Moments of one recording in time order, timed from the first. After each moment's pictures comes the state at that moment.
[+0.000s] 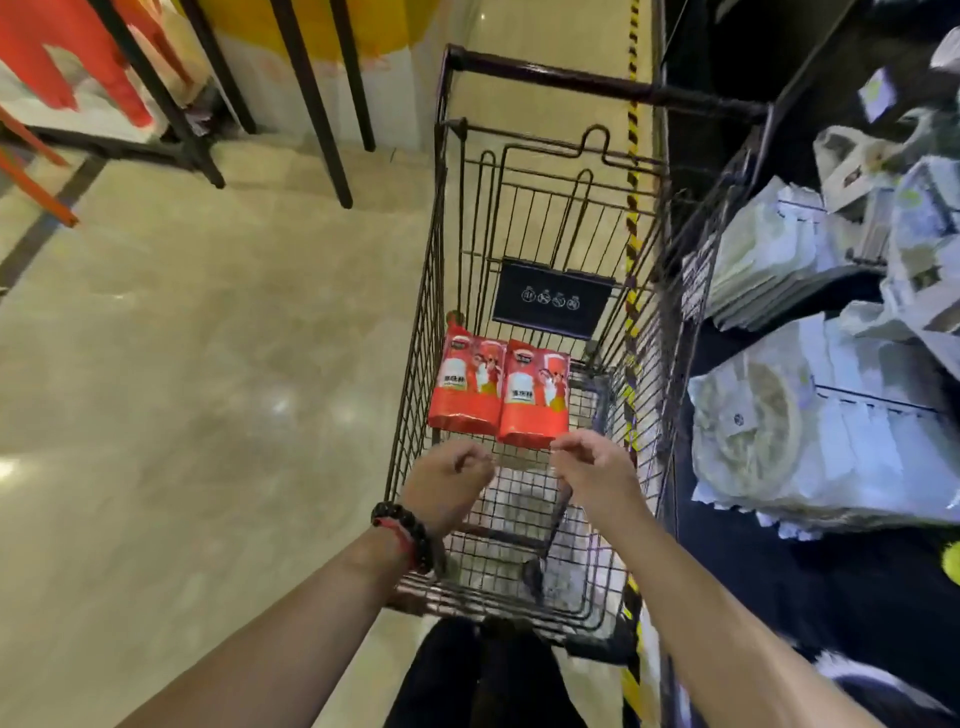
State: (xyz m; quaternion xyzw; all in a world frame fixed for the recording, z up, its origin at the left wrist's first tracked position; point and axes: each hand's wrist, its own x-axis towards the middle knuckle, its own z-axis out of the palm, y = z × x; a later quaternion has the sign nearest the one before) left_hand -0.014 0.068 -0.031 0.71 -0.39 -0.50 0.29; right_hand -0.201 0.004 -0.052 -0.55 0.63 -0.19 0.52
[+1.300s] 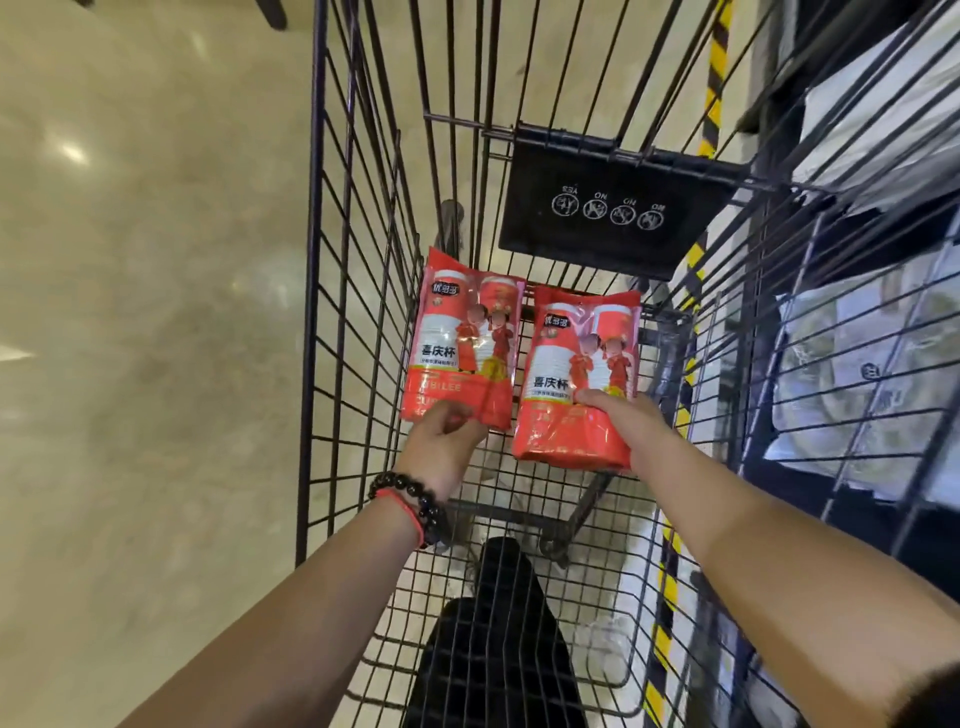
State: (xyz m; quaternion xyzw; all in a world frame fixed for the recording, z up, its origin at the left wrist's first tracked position) left_hand 0.024 -0.088 -0.277 0.76 -0.21 -0.56 0.25; right_hand -0.200 -0.185 -0.361 -0.18 0.73 -0.10 0.65
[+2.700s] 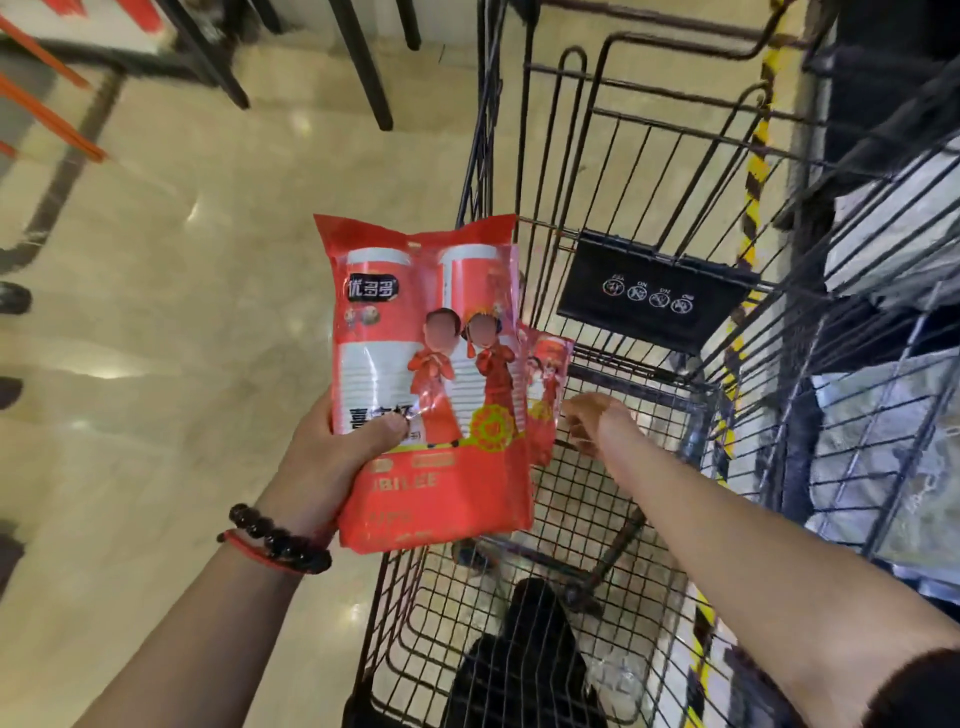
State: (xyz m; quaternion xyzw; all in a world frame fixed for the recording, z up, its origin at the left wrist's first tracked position) left_hand 0.135 -0.039 -0.101 0.66 -0.18 -0.54 0.49; right_hand -0.096 -0.198 -0.274 -0.31 0.68 -0.03 0.67
